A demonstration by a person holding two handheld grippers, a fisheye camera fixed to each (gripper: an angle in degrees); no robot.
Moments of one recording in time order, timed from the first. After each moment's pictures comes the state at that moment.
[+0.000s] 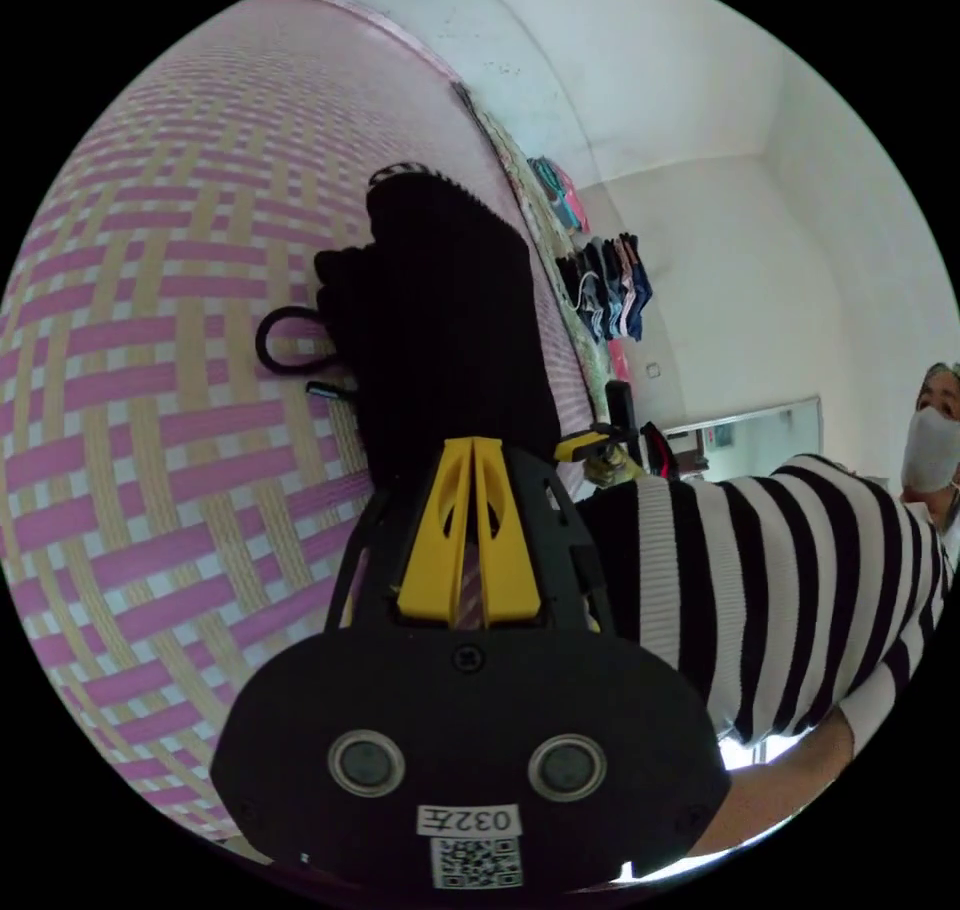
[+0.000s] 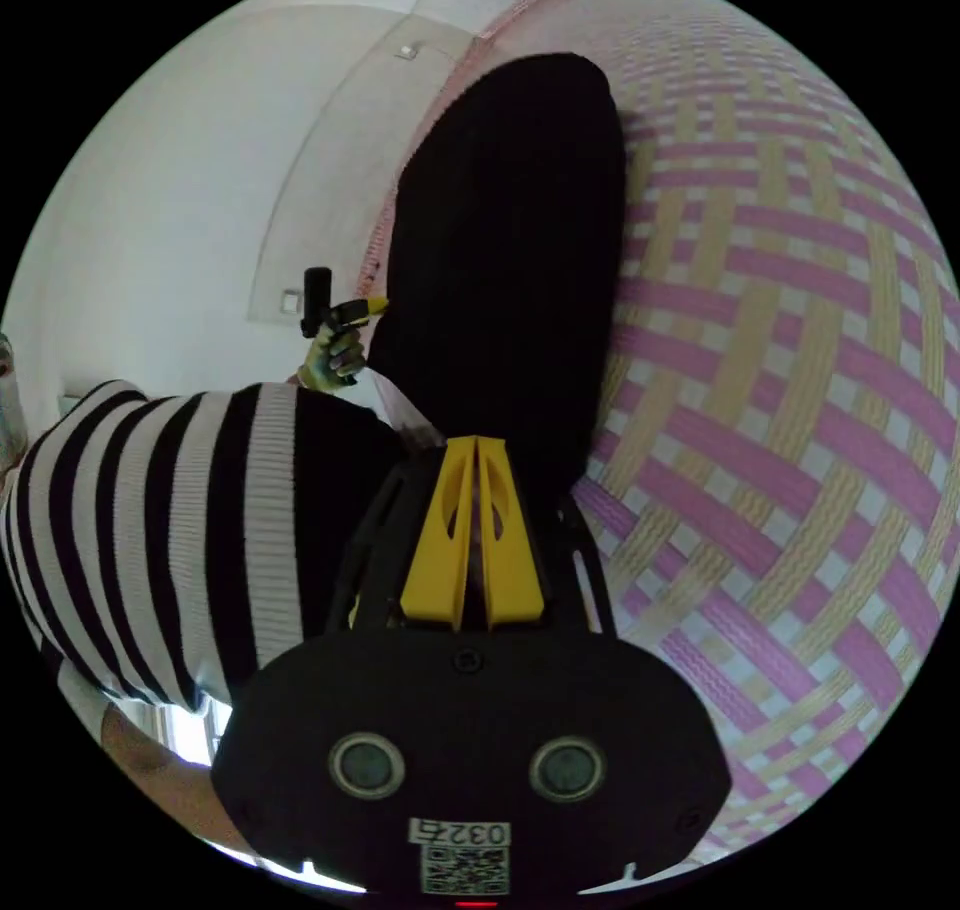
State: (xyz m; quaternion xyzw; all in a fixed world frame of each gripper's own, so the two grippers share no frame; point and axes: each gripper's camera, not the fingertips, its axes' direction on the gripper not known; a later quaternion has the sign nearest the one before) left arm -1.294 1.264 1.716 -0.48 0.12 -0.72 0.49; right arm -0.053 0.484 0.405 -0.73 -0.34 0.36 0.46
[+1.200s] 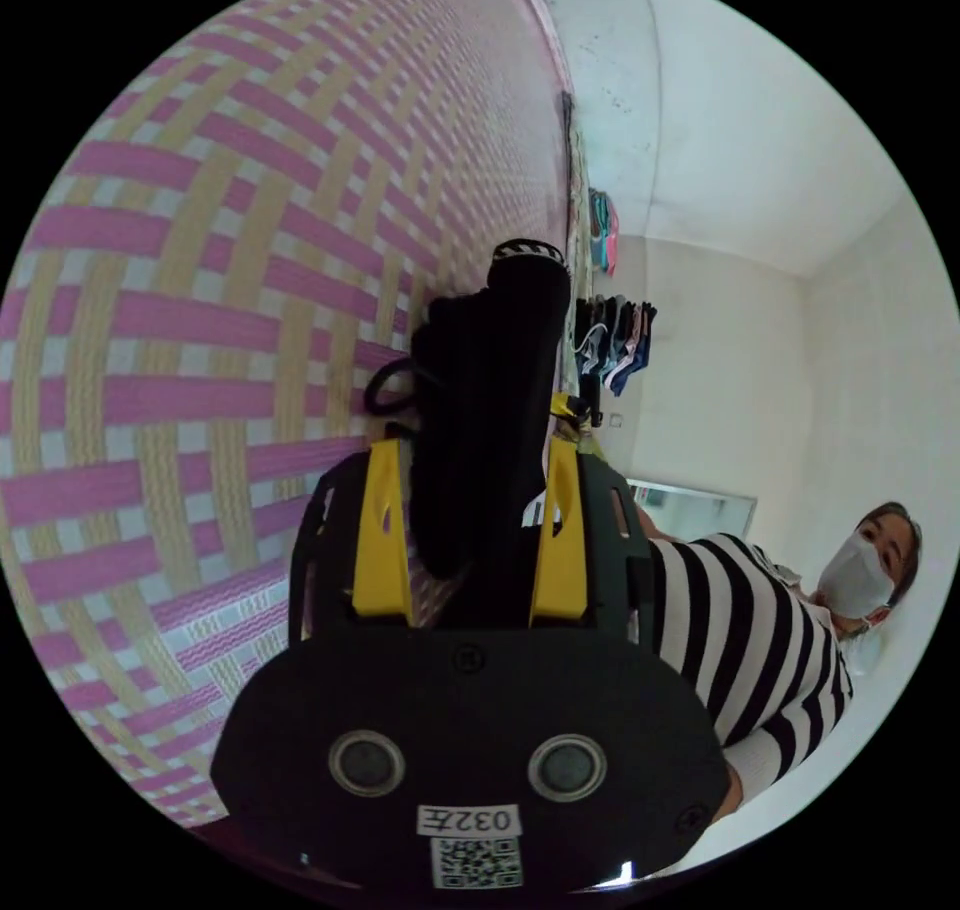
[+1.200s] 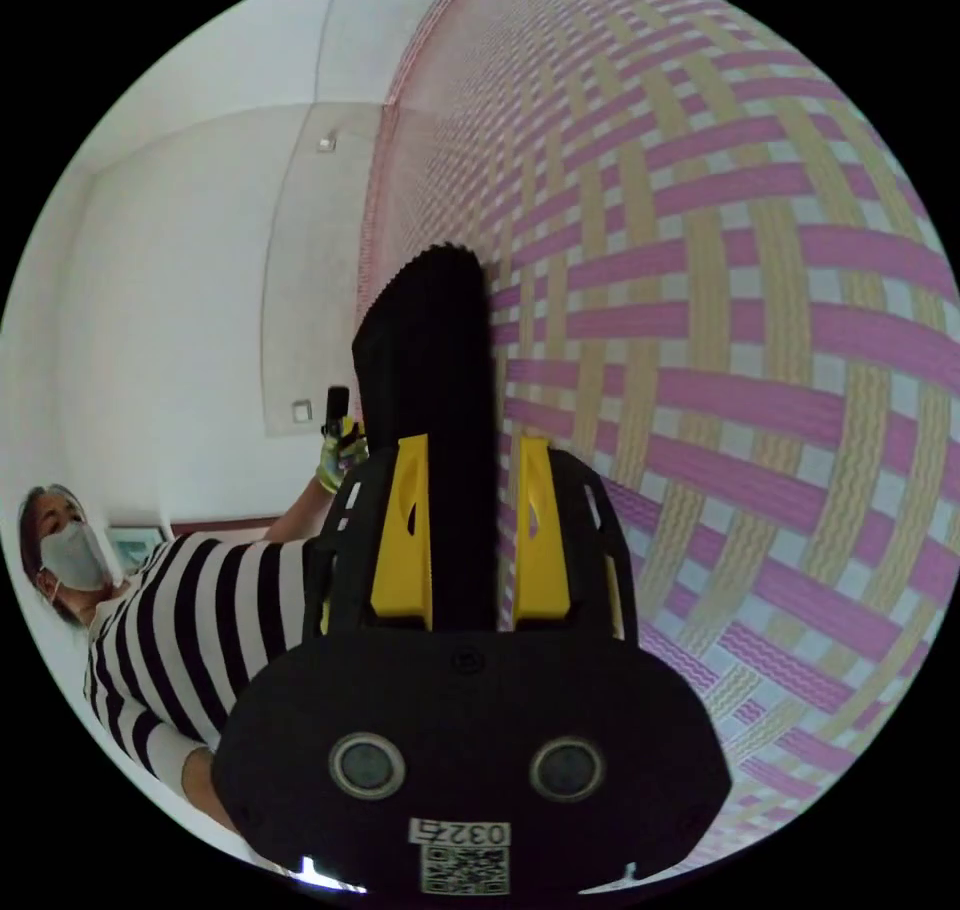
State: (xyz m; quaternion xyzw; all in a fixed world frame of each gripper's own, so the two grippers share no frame) left arm -1.361 1.293 1.781 -0.46 0.13 -0.82 0.33; right arm 0.136 0.584 0.532 -0.74 -0.26 0.46 0.42
